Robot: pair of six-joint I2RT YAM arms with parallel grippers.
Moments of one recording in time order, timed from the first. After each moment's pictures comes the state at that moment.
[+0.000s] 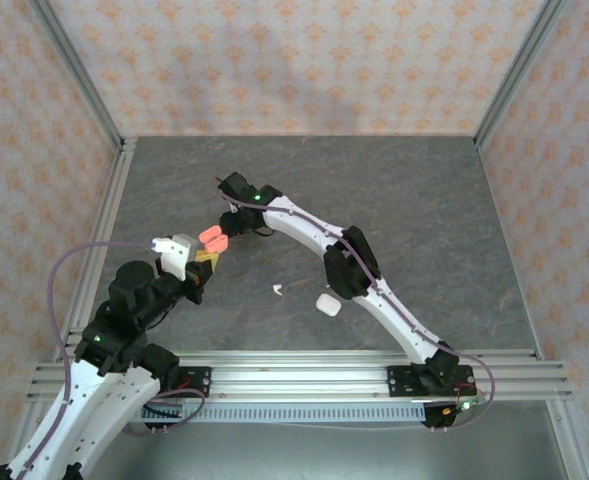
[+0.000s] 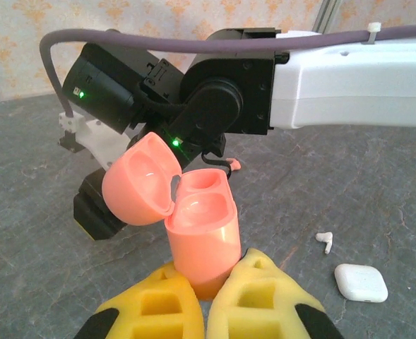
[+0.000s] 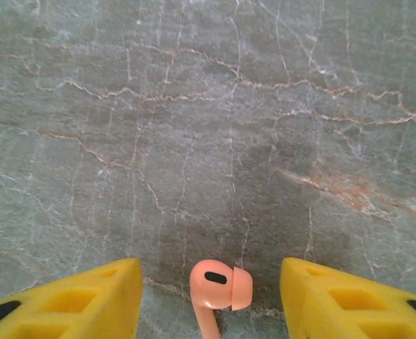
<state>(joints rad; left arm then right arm) -0.38 0.40 0.60 -0.52 0.12 -0.10 0.84 2.69 2.52 -0.86 -0.04 0.33</state>
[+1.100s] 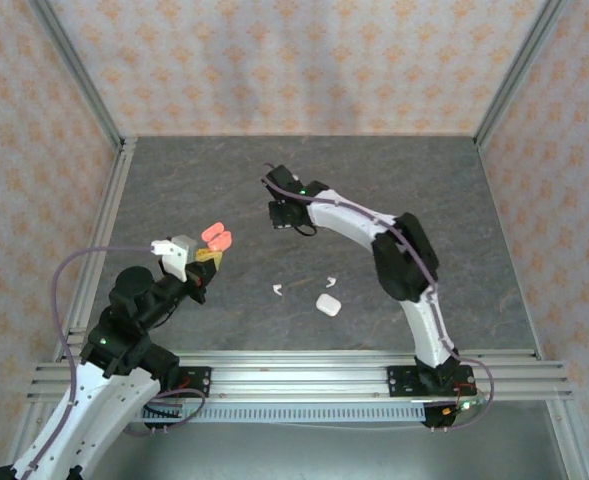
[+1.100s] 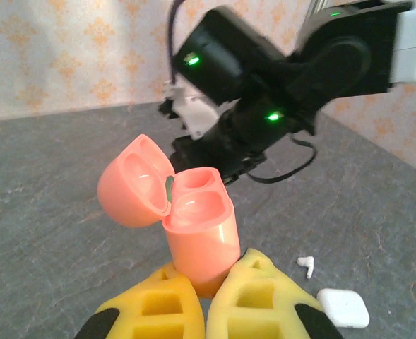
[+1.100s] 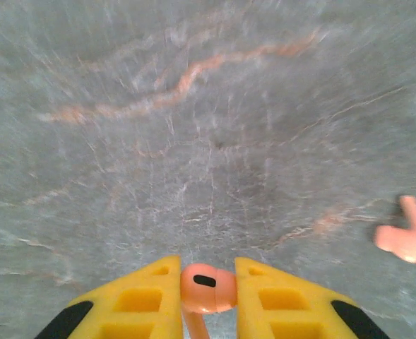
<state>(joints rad) -0.38 0.35 0.51 -0.36 0.17 -0.15 0.74 2.10 1.72 -0.63 0.14 0.53</state>
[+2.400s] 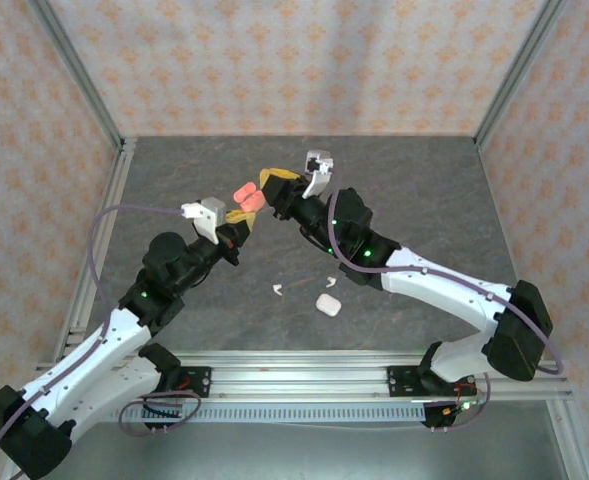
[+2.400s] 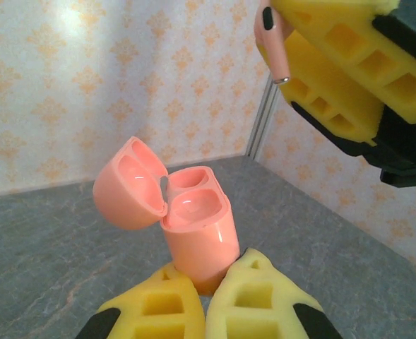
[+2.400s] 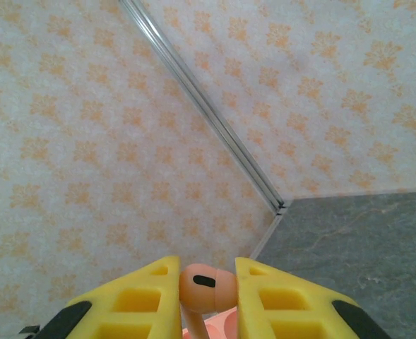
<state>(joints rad) -0.53 0.79 0.60 0.18 0.08 -0.21 0.93 1.38 1.11 0.40 0.16 0.60</state>
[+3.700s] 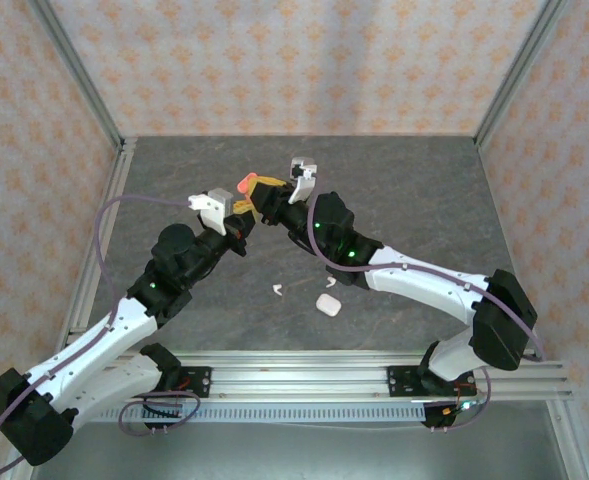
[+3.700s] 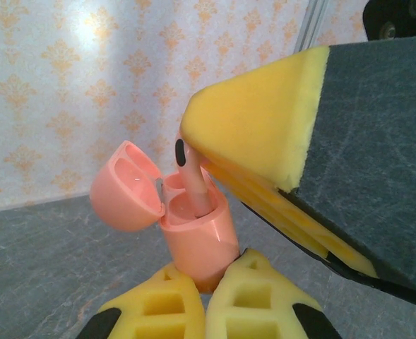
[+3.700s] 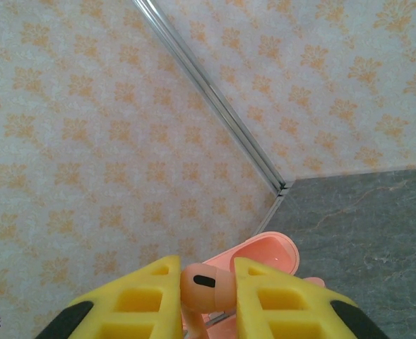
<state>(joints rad) -0.56 0.88 0.66 0.21 -0.01 -0.19 0.95 1.47 1.11 0.44 0.16 0.61</state>
